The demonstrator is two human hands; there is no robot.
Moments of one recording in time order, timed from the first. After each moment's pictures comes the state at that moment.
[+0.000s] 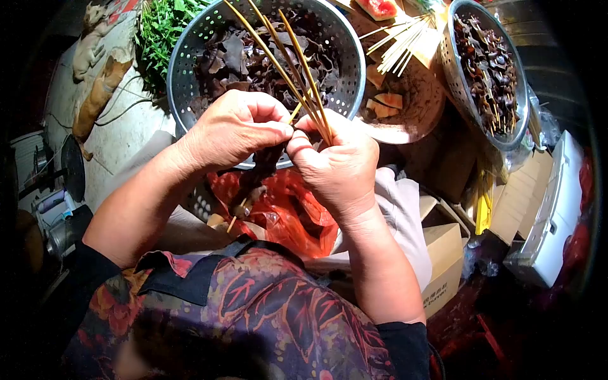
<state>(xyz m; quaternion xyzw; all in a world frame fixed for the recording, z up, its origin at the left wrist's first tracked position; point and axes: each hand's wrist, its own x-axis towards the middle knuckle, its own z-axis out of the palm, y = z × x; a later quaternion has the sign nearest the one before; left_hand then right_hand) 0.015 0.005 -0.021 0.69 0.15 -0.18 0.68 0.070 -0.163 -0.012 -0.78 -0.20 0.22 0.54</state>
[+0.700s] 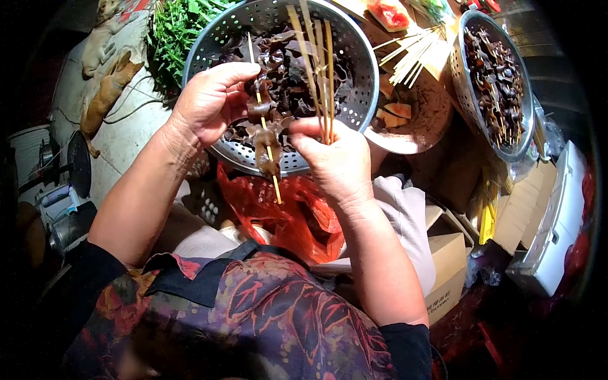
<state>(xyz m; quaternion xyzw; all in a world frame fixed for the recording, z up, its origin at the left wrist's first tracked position) 0.019 0.047 -0.017 0.44 0.36 0.00 0.82 0.071 -0.147 -0.030 -0.71 -0.03 0.42 0.57</state>
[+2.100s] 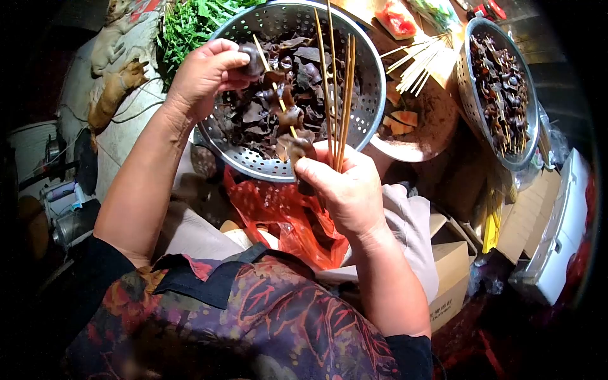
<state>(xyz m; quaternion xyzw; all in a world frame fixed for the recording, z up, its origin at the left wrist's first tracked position) 0.033 0.097 -0.031 0.62 0.31 0.03 0.72 0.061 -0.162 -0.002 -0.55 0.00 0.48 0.68</state>
